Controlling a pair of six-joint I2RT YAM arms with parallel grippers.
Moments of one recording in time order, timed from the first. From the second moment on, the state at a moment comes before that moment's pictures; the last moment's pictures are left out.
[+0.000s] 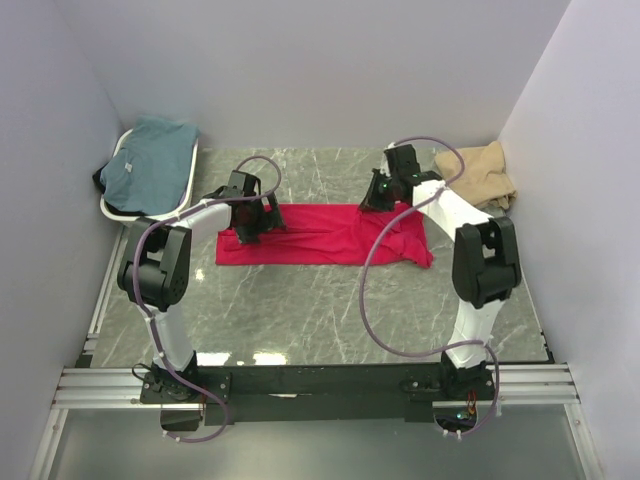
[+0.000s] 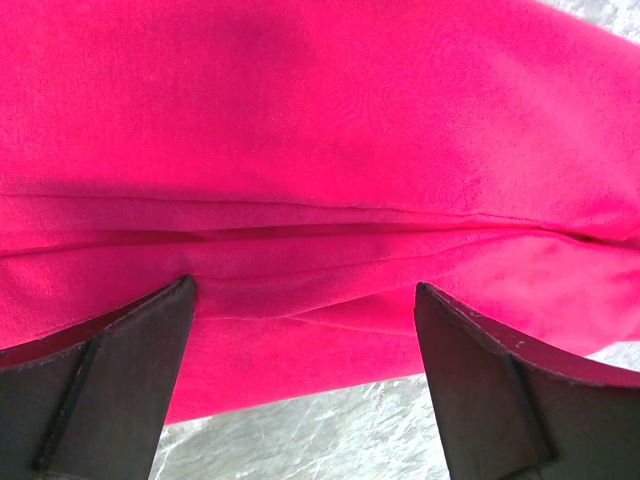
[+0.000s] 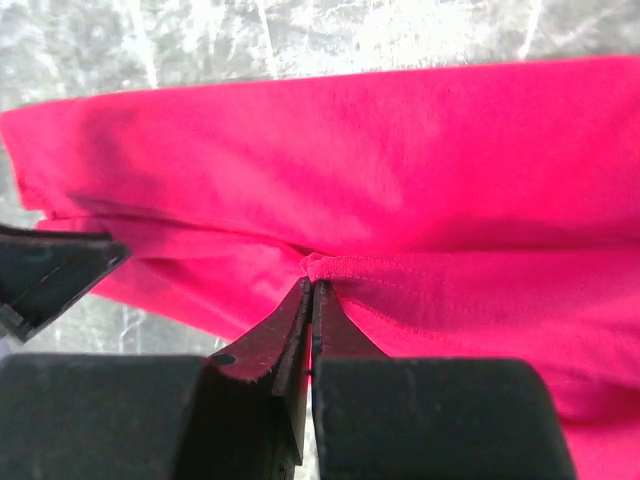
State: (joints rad) left arm -0.30 1.89 1.24 -0.35 0.16 -0.64; right arm 0.27 1.86 1.43 -0.43 -0.25 0.54
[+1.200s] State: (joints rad) left arm -0.30 1.89 1.25 -0.34 0.17 -0.64; right arm 0.13 1.89 1.37 -0.52 -0.04 0.47
